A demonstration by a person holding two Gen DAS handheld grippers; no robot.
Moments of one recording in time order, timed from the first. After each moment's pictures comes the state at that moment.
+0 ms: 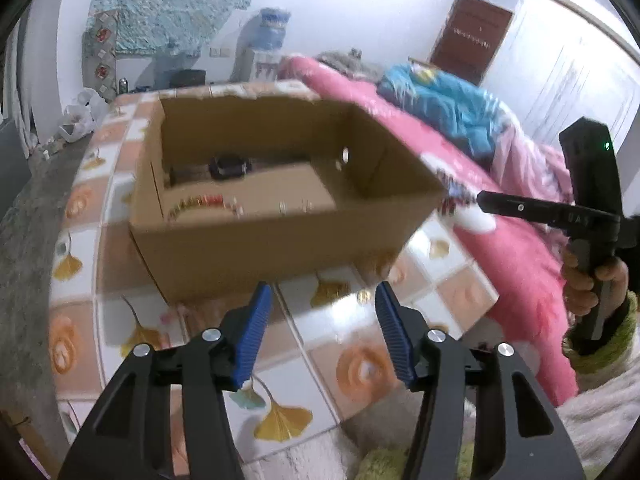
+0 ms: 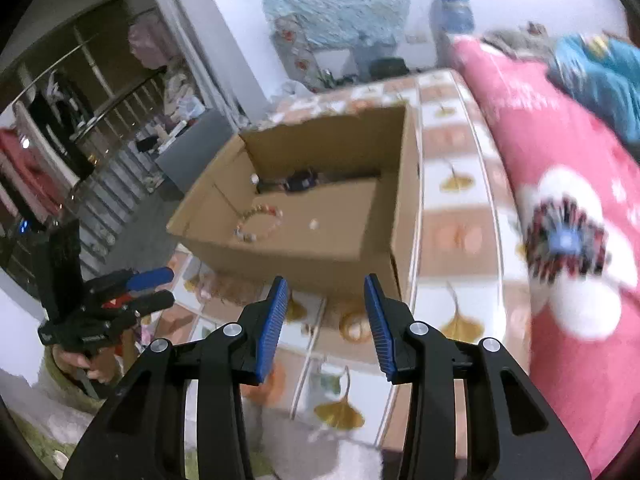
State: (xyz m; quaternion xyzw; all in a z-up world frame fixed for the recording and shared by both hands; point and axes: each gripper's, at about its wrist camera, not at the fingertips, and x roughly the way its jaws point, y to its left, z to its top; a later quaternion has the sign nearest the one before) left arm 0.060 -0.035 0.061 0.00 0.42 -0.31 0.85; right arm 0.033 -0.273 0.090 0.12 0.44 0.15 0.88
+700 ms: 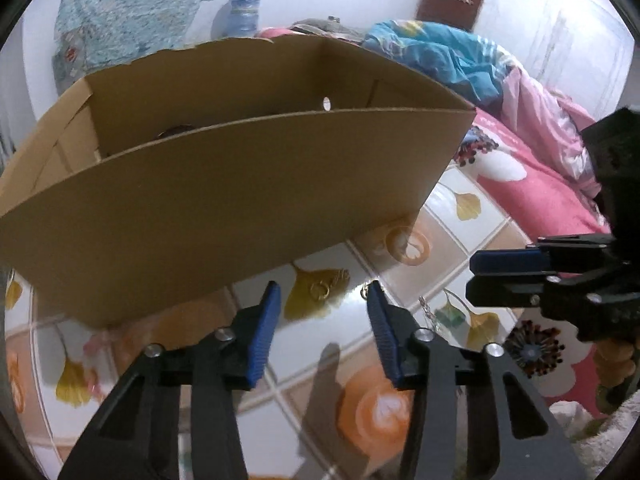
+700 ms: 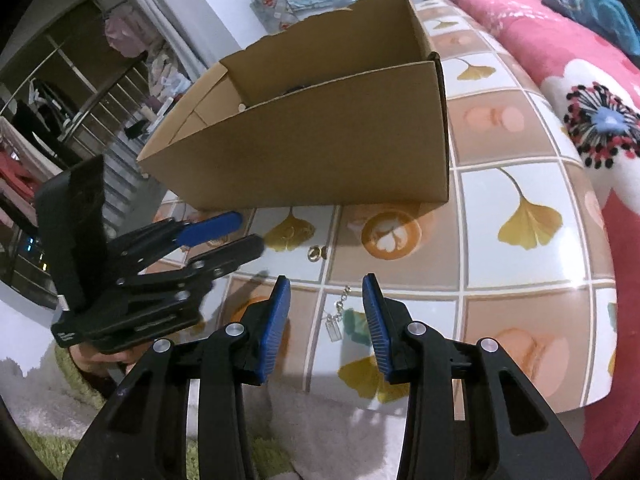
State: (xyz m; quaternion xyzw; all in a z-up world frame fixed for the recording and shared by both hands) left arm 0.085 -0.108 -0.010 0.08 0.43 -0.32 0.84; right arm 0.013 -0.234 0.007 0.15 0.49 0.14 0.85
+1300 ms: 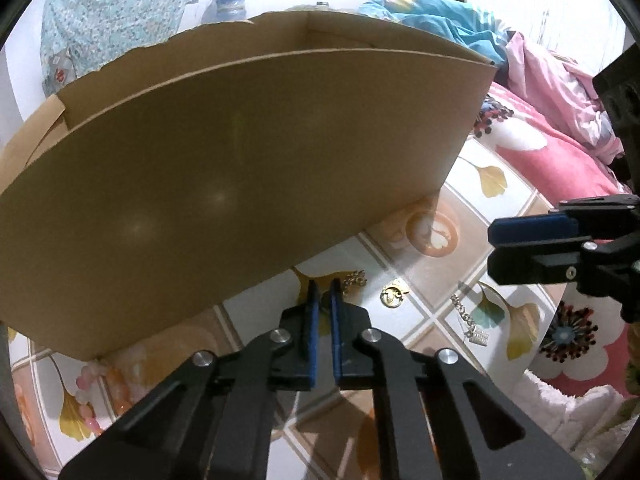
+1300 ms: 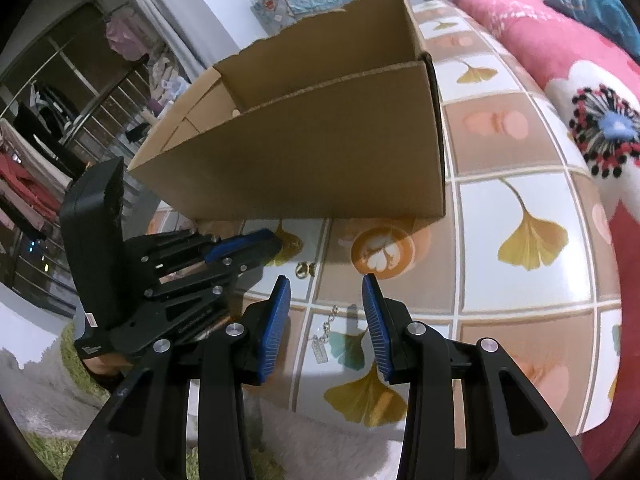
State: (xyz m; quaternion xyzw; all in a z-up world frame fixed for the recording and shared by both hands) left arm 0.096 -0.123 -0.031 0.13 0.43 -0.31 0.84; right arm 0.021 -0.241 0.001 0.15 0.48 0.15 0.85
